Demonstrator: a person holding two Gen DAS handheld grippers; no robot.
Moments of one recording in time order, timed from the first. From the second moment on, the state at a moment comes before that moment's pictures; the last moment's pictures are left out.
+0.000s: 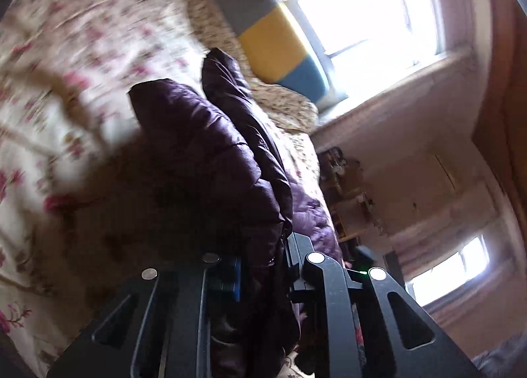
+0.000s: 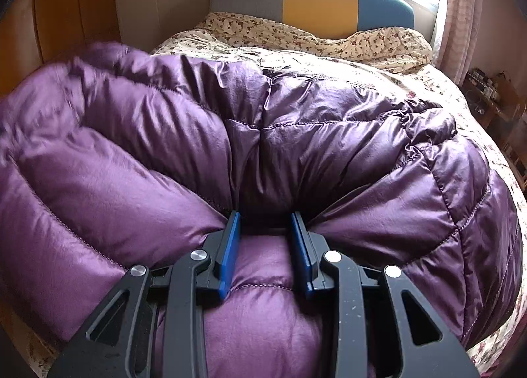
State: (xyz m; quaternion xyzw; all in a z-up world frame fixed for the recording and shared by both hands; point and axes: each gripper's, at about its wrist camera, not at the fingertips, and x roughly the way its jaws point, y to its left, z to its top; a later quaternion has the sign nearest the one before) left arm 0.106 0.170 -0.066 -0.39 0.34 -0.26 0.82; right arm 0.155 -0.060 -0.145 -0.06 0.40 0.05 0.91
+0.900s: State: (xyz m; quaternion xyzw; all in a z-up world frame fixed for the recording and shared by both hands) left arm 0.191 -0.030 0.005 -0.24 0.38 -0.33 0.83; right arm 0.110 -0.159 -0.087 0.01 0.38 -0.01 0.92
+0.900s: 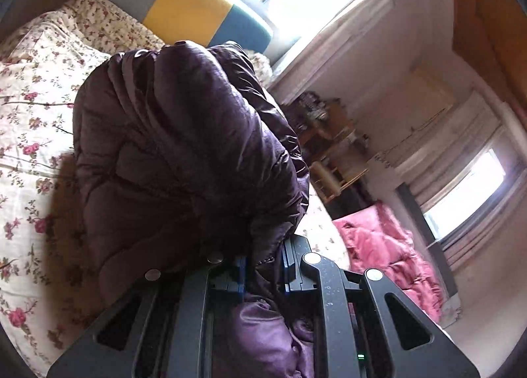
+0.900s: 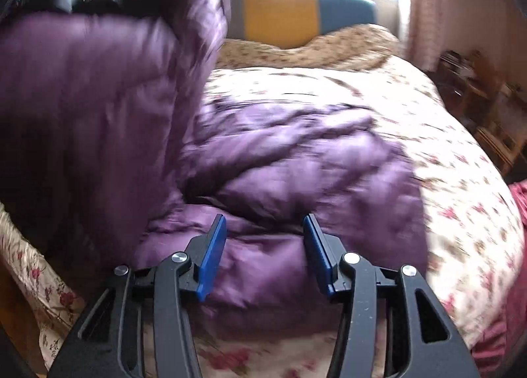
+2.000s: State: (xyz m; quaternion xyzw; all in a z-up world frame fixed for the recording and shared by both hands) left arm 0.220 -0.165 -0.080 -0.06 0.44 -0.31 0.84; right arm 0.079 -0.248 -0.091 0.05 0.42 -0.20 0.88
